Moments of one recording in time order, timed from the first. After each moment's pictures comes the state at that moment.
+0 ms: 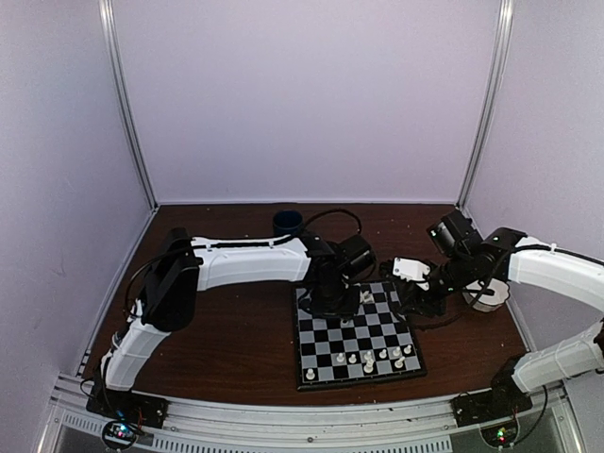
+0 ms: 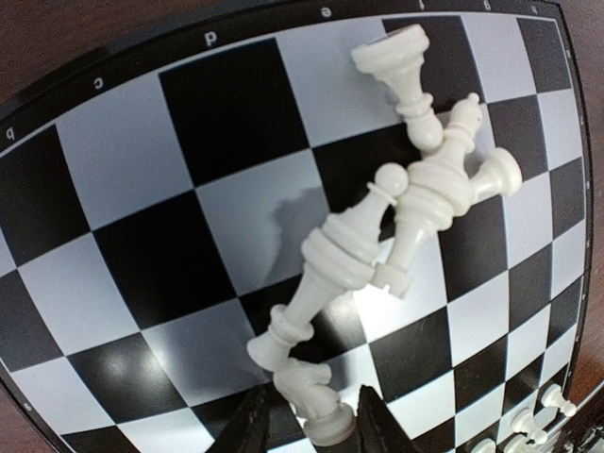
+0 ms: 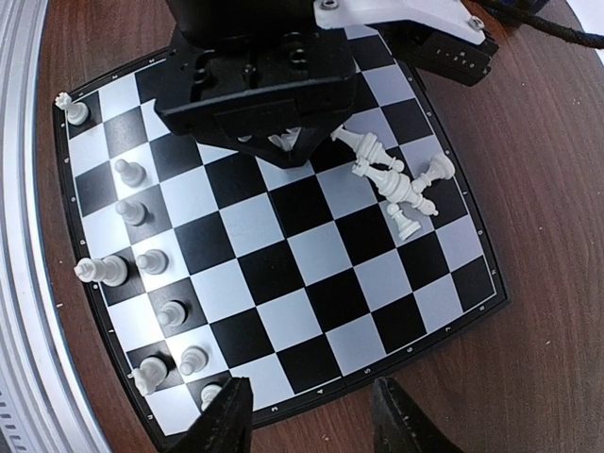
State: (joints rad) left arm -1.11 2.38 2.05 -0.88 0.00 -0.90; right arm 0.60 1.20 0.88 -0.71 -0.26 -0.61
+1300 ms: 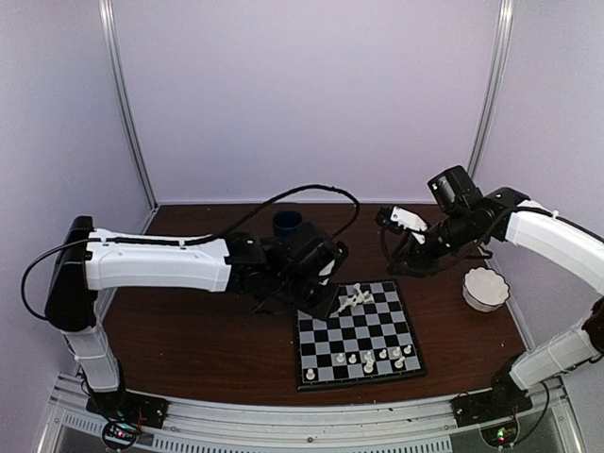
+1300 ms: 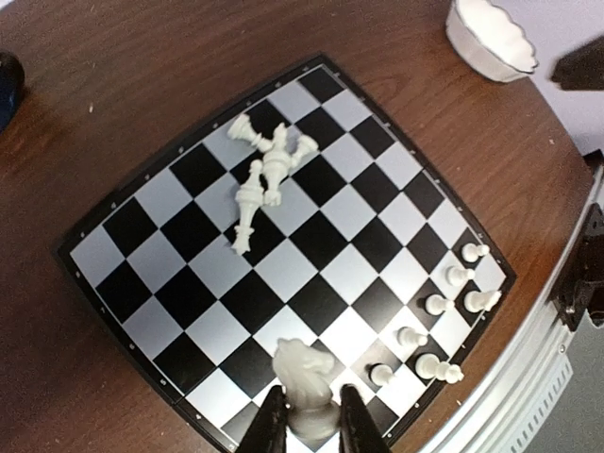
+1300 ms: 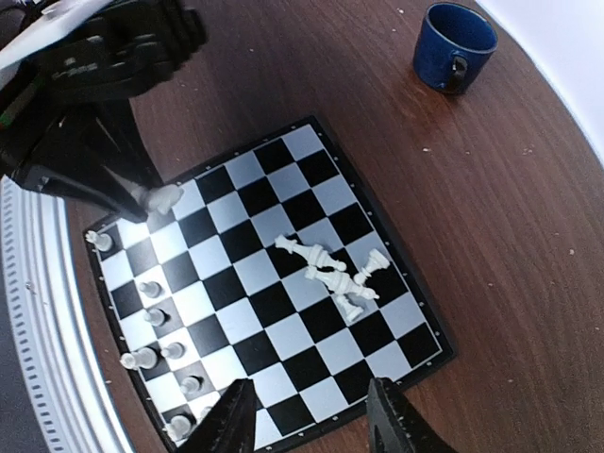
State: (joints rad) left arm -1.18 1.87 1.52 -0.57 -0.10 -0.56; right arm 0.53 1.30 1.16 -0.79 -0.37 -0.50
